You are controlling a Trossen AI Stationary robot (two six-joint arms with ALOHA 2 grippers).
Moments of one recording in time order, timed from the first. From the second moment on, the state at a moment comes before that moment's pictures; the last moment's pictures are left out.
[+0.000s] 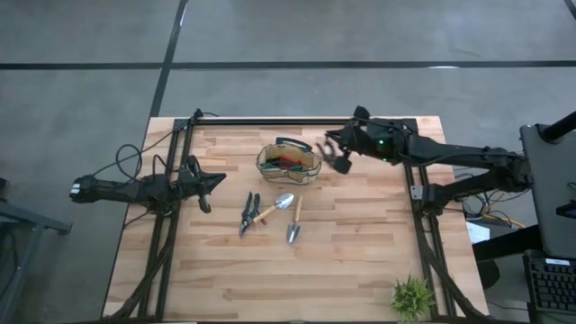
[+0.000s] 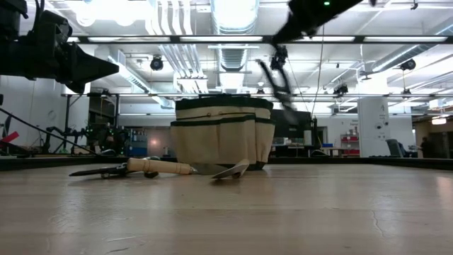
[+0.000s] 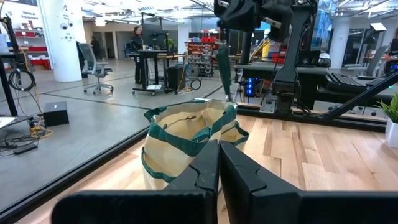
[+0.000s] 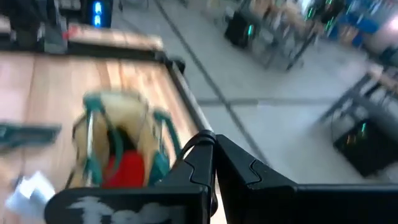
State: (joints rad) left arm -0.11 0.08 0.01 0.07 -0.48 0.00; right arm -0.24 1.17 0.98 -0.13 0.29 -0.24
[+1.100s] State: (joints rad) left arm -0.12 0.08 0.01 0.07 -0.48 0.00; right arm -0.24 1.33 0.96 0.22 0.21 -0.32
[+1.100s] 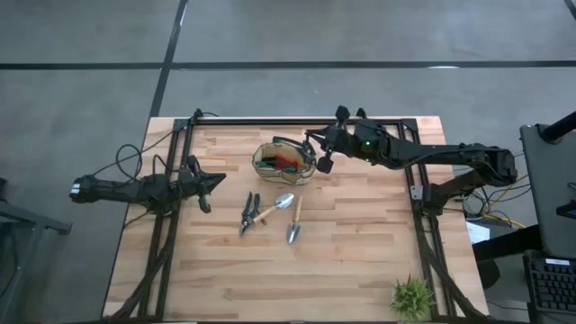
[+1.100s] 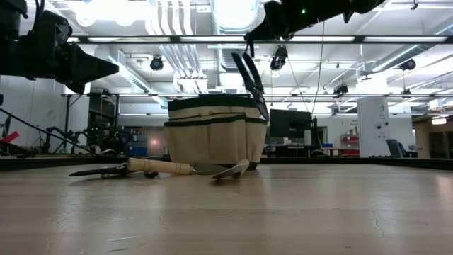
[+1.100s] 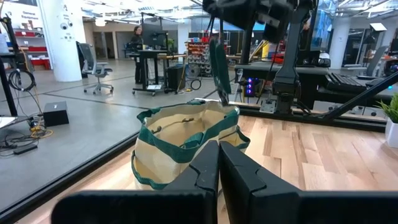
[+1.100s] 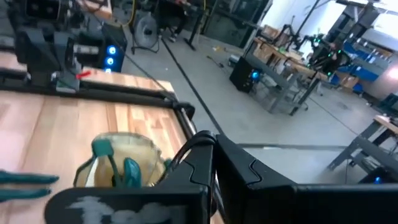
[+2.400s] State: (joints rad) left arm -0.11 0.08 0.01 0.07 -0.48 0.00; right arm -0.23 1.39 0.89 0.47 0.13 -0.33
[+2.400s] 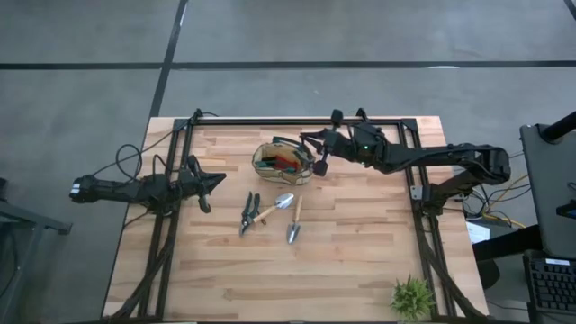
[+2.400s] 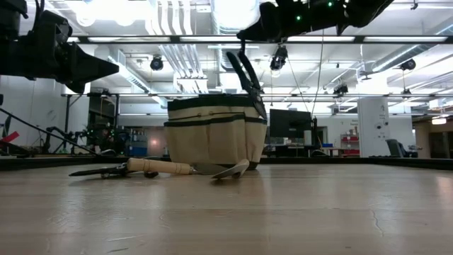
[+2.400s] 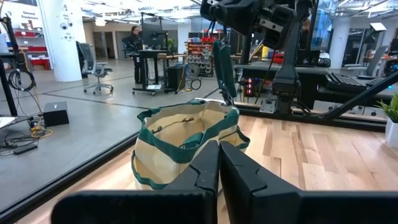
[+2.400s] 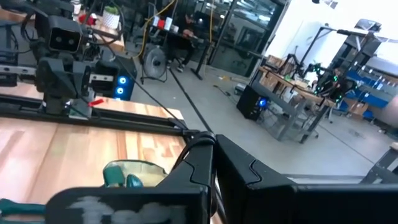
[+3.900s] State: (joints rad) left arm -0.11 0.08 0.01 0.07 -0.48 0.00; right arm -0.24 1.37 0.85 0.43 0.18 -0.43
